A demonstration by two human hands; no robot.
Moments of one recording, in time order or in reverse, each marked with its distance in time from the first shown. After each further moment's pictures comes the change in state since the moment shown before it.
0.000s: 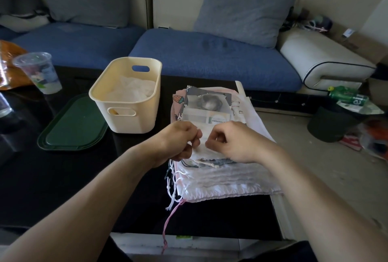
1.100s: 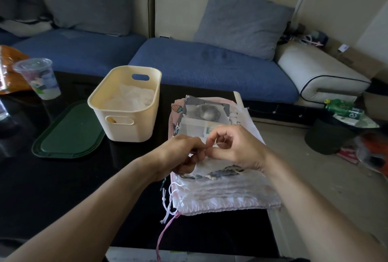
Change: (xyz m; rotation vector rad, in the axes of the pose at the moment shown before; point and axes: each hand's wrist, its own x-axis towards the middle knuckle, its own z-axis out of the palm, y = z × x) left_hand 0.005 0.001 0.010 -0.083 -0.091 -0.004; right_hand 0.001 0.014 -0.007 0.410 0.086 -0.239
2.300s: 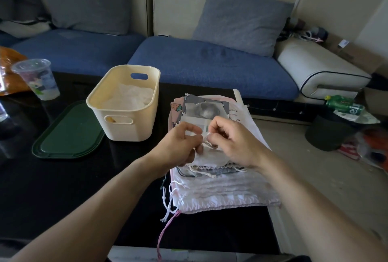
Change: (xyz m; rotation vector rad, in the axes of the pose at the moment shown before) left_hand 0.006 -0.006 0.000 0.009 0.183 0.163; right_hand 0.003 -0.003 0.006 -0.040 0.081 -0.034
